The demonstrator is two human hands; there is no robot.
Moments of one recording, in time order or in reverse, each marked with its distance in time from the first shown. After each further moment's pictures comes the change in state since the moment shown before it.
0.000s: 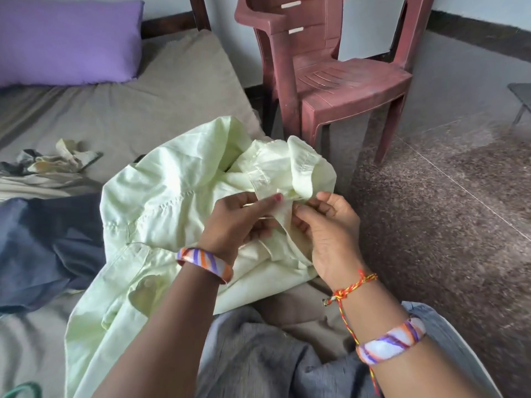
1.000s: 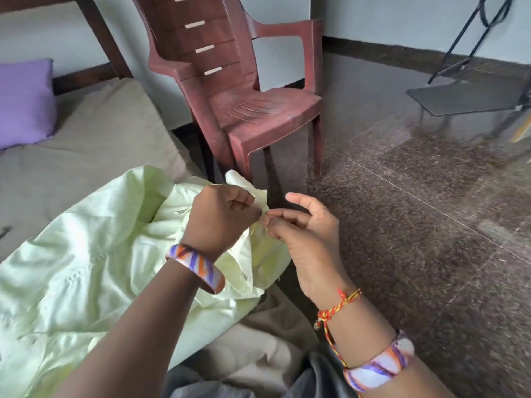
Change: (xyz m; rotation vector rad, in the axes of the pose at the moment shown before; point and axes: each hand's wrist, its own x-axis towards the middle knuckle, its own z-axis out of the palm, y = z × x) left_hand 0.027 0.042 0.095 0.777 -0.003 0.637; right_hand -0.001 -0.077 -0.049 -0.120 -0.034 -0.173
